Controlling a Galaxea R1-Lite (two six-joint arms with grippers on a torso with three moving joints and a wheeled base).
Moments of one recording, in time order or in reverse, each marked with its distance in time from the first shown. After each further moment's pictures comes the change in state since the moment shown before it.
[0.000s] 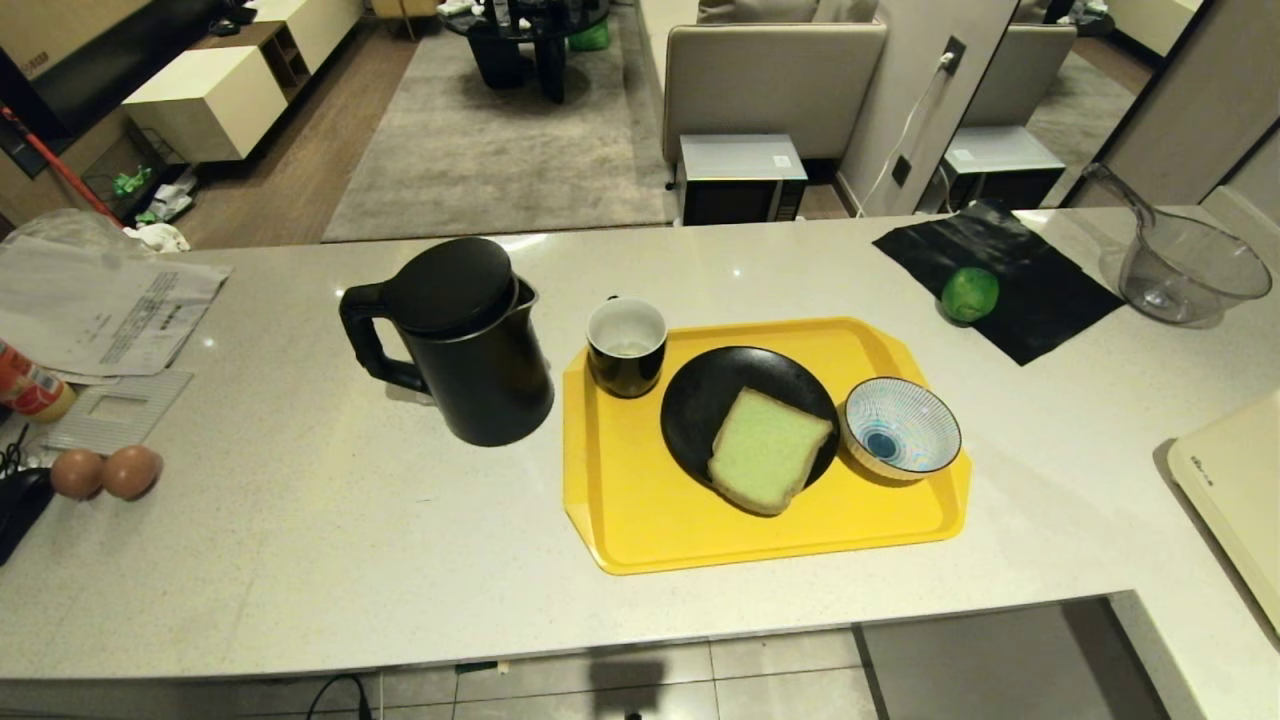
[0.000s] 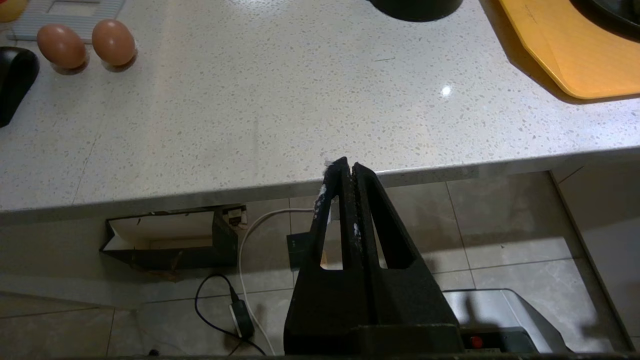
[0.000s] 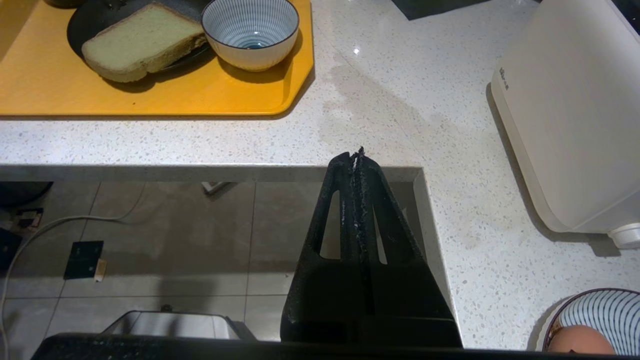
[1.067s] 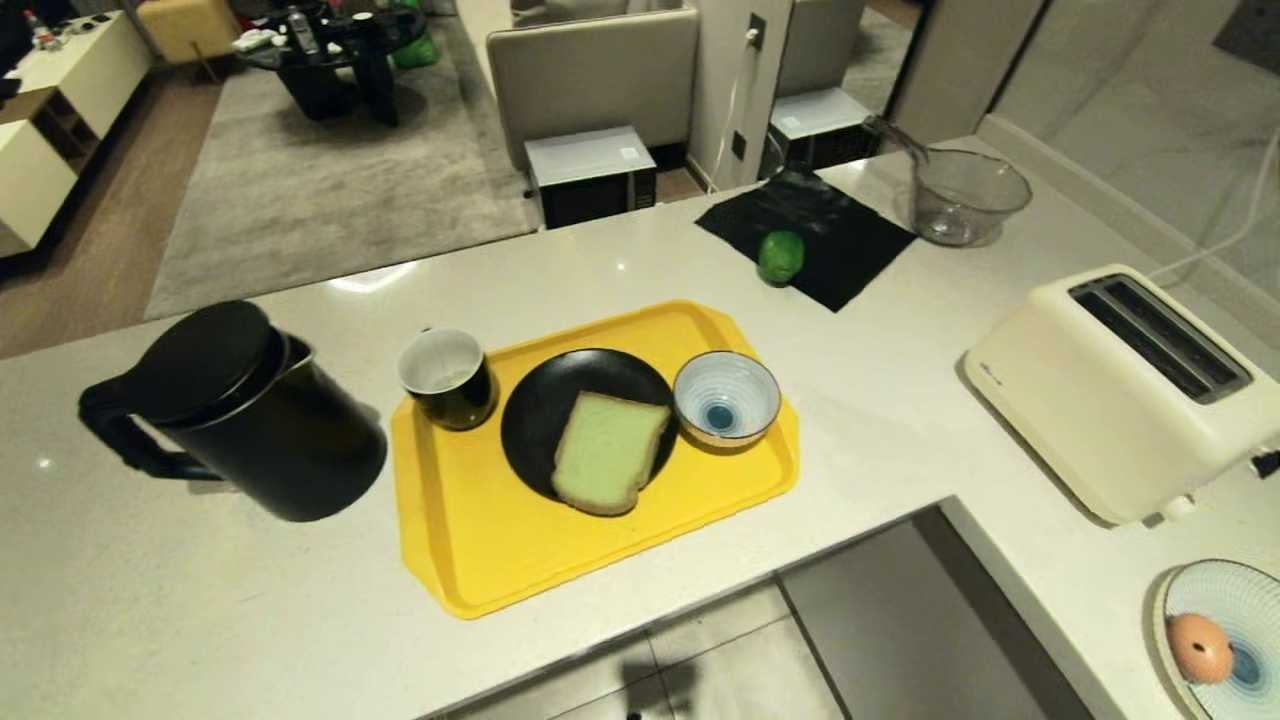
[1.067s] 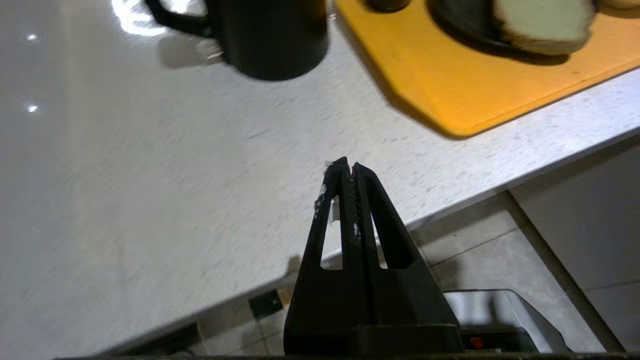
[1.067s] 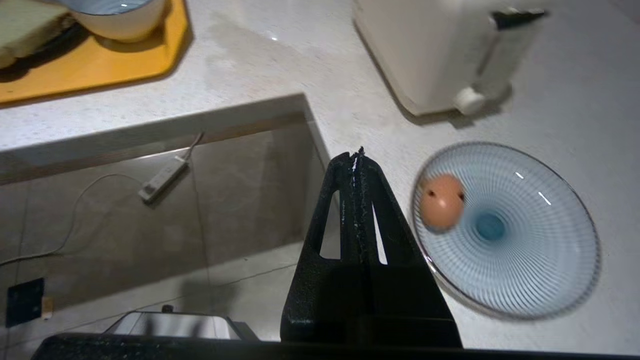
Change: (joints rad) left arm 0.000 0.000 0.000 -0.001 0.000 0.000; right arm 0.000 0.000 0.000 0.000 0.000 0.003
